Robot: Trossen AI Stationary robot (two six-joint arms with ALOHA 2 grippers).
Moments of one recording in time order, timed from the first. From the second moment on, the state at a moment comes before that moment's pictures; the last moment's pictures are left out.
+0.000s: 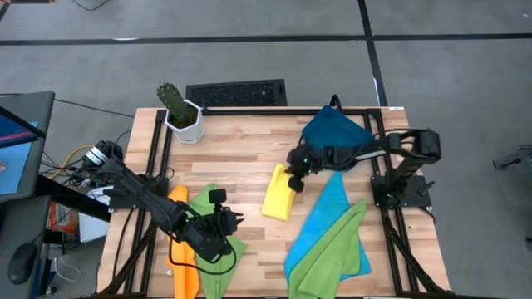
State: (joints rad) left arm -0.63 1.53 1.23 -0.67 -0.75 -0.42; right arm -0.19 1.62 0.74 0.05 -0.03 0.13
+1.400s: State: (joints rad) left arm -0.64 1.54 1.23 -0.86 -0.82 -0.54; right arm -0.68 1.21 0.74 -0.47 0.53 0.45
